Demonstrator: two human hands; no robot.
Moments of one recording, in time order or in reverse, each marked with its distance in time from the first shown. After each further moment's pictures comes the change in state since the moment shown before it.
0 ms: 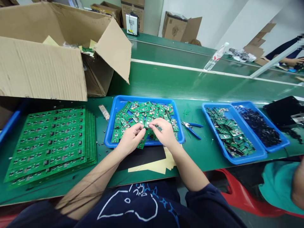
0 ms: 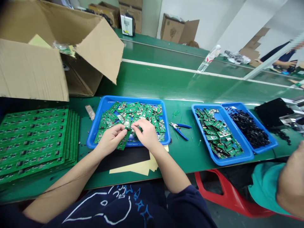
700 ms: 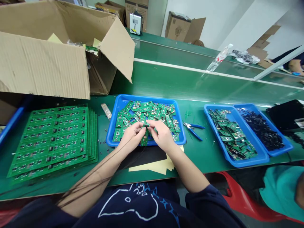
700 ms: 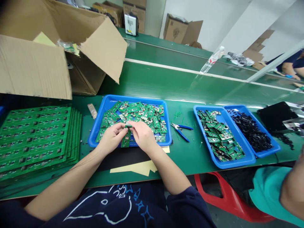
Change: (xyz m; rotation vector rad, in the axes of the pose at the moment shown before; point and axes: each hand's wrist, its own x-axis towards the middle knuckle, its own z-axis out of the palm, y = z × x) left_hand 0.001 -0.001 0.002 -0.087 0.036 -0.108; right_hand -0.005 -0.004 0.009 -0.150 -0.046 -0.156
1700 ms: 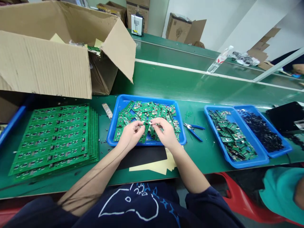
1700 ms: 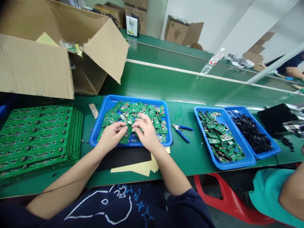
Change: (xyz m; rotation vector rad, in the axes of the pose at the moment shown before) left_hand 0.004 -0.002 -0.005 0.044 0.136 0.014; right_hand 0.002 0.008 -0.006 0.221 0.005 0.187
